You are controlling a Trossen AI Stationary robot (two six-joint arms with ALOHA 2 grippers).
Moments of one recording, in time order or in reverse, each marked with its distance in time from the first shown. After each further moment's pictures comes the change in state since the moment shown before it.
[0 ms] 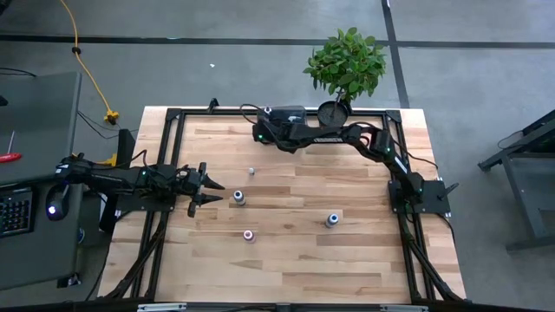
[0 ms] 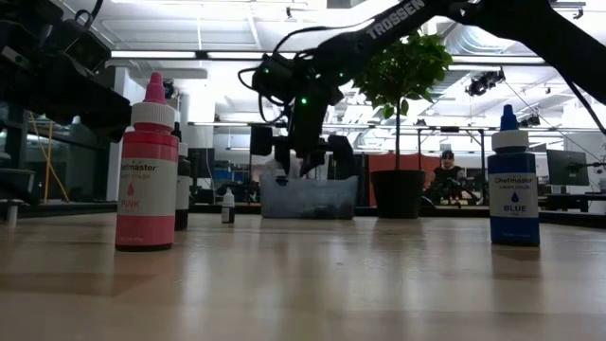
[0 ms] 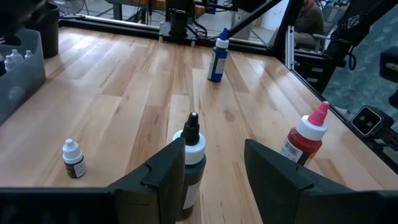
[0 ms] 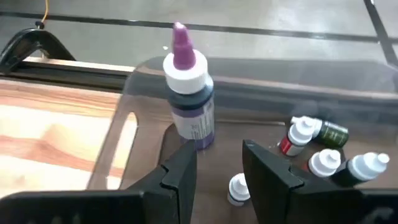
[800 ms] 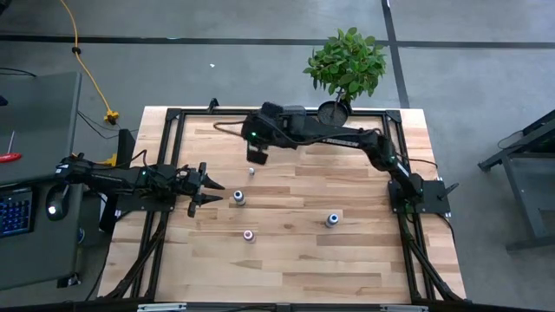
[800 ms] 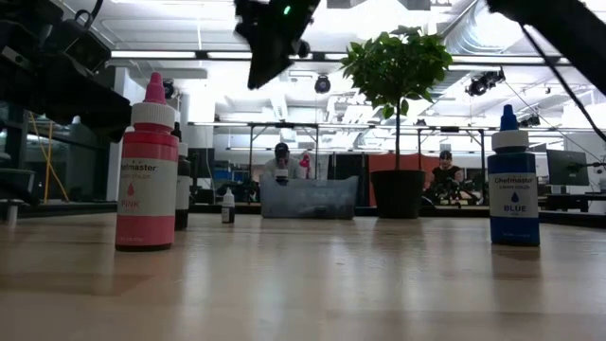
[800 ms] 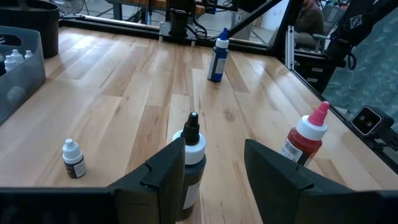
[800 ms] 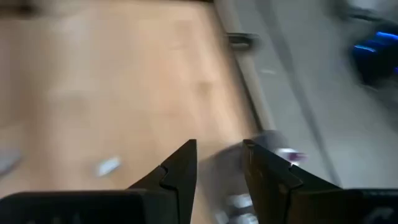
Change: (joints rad) left arm 0.000 0.000 0.000 0.000 0.000 0.000; right arm 0.146 -0.053 0.529 -0.490 -0.344 -1.011
